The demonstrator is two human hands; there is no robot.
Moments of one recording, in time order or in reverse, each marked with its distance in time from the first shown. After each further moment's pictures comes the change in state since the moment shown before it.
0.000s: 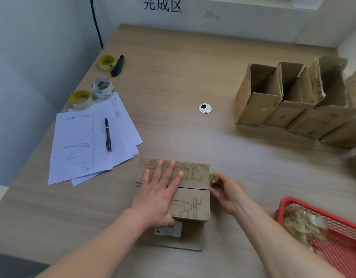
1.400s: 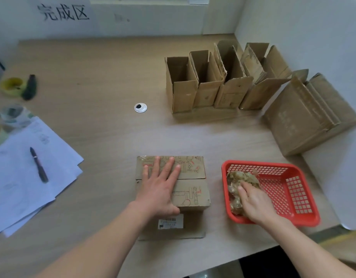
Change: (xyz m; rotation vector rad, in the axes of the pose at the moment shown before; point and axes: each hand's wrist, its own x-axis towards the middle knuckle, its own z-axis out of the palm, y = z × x) left_hand 0.054 0.101 -0.014 0.012 0.041 0.325; right_hand -0.070 0.014 -0.226 -1.403 0.545 -0.554
